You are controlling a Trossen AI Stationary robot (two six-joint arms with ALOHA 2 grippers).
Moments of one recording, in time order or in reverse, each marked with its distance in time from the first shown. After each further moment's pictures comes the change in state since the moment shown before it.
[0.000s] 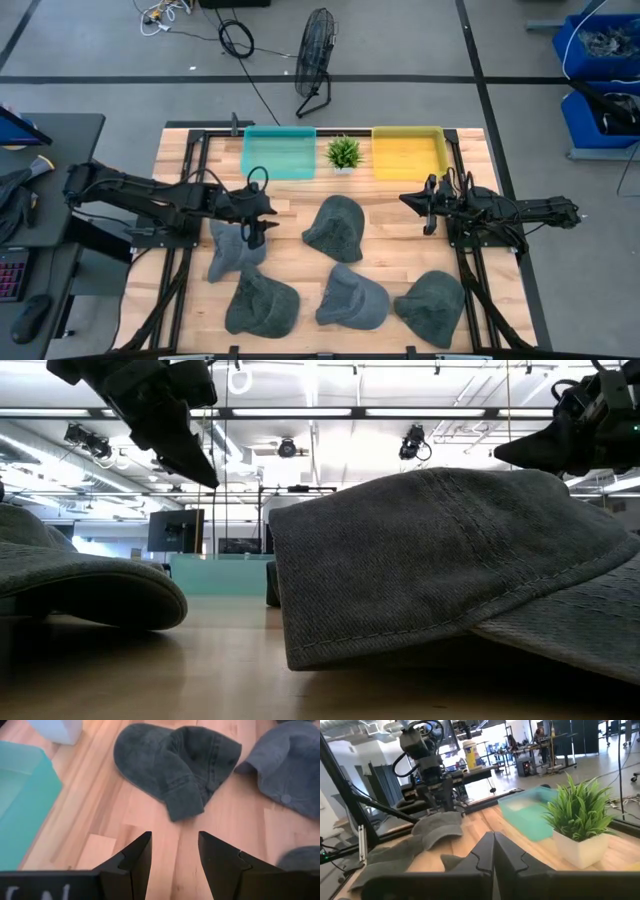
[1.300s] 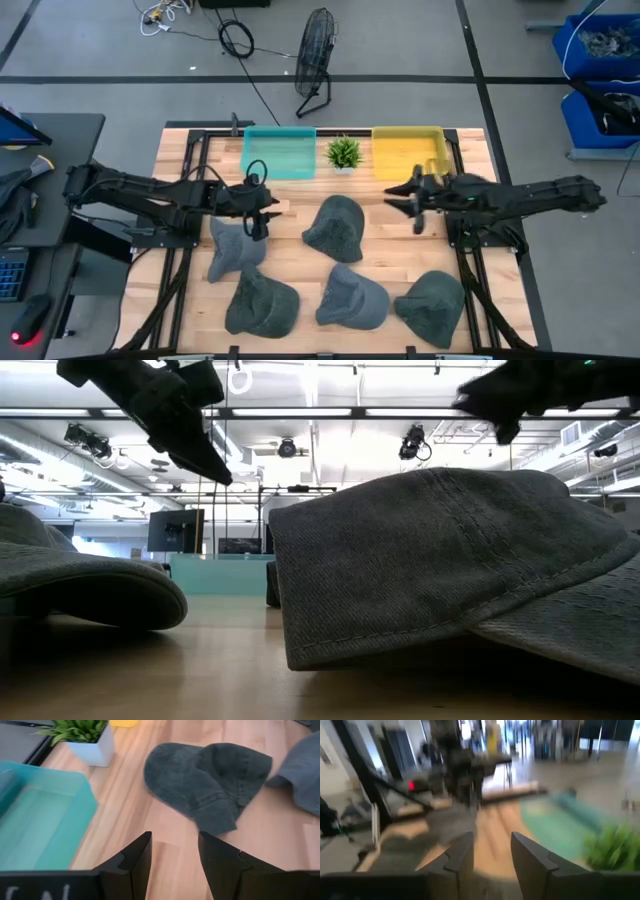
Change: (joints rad) left arm 0.064 0.005 0.000 0.050 -0.091 0.106; right arm 0.000 0.622 0.378 0.094 -0.114 -0.075
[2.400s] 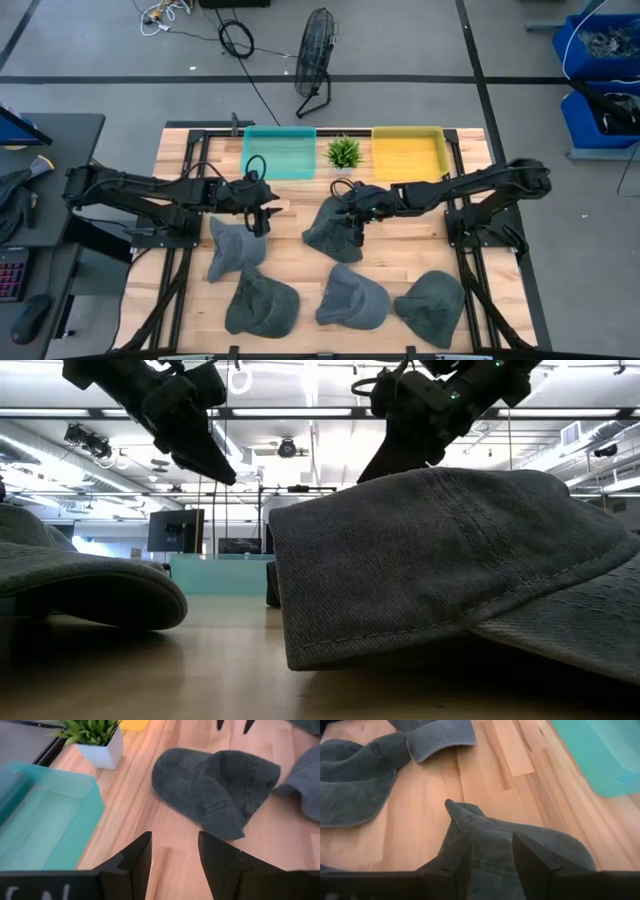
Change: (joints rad) left arm 0.019 0.000 0.000 0.024 0.002 -0.004; right arm -0.001 0.848 0.518 -0.257 -0.064 0.049
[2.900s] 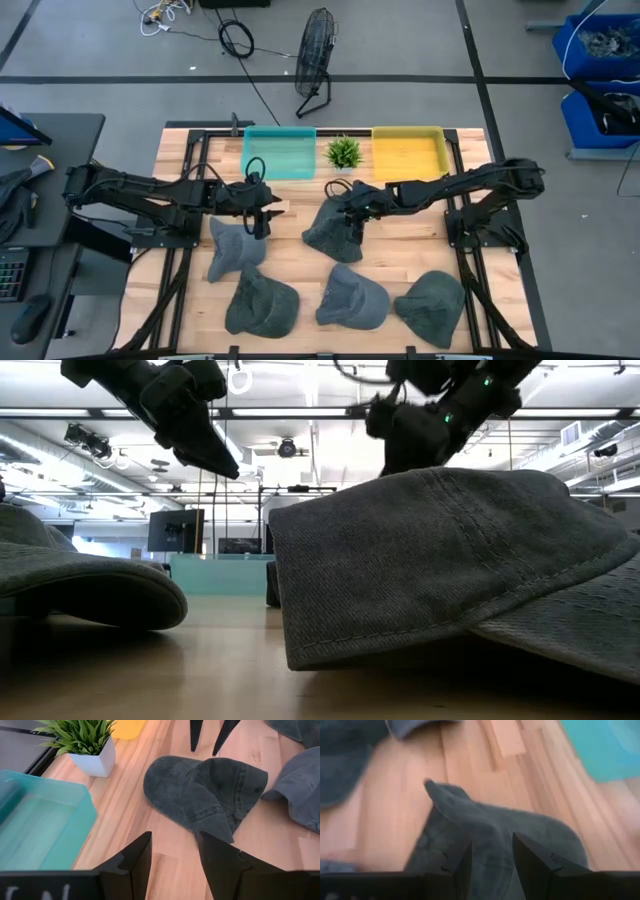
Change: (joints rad) left arm -0.018 0.000 0.000 0.029 0.001 -0.001; right arm -0.032 0.063 0.006 -0.045 -0.004 -0.054
